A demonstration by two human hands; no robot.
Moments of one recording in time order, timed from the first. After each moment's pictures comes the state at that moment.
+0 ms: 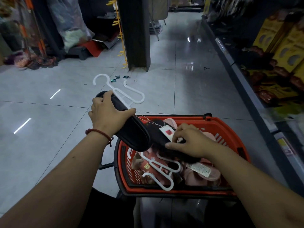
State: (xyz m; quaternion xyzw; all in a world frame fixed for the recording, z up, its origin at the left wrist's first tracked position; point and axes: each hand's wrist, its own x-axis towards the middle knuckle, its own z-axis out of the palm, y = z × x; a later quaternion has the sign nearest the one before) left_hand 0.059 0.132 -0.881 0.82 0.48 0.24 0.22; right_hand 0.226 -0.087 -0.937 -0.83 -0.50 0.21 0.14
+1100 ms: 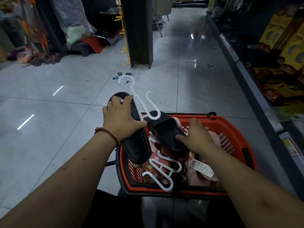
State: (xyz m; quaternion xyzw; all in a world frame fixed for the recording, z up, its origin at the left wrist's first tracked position) left_hand 0.065 0.124 -0.901 0.91 0.37 0.15 0.12; right_hand 0.231 -0.066 -0.958 -0.92 -0.30 0.16 0.18
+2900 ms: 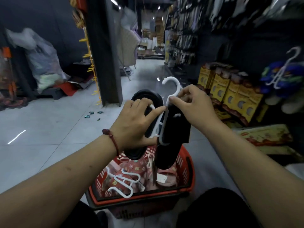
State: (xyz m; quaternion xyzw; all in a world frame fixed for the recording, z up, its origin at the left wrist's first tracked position) left_hand 0.079 -0.052 -0.760 0.94 -0.07 0.30 -0.13; right_hand 0.196 -0.224 -0.725 -0.78 -0.32 -0.07 0.54
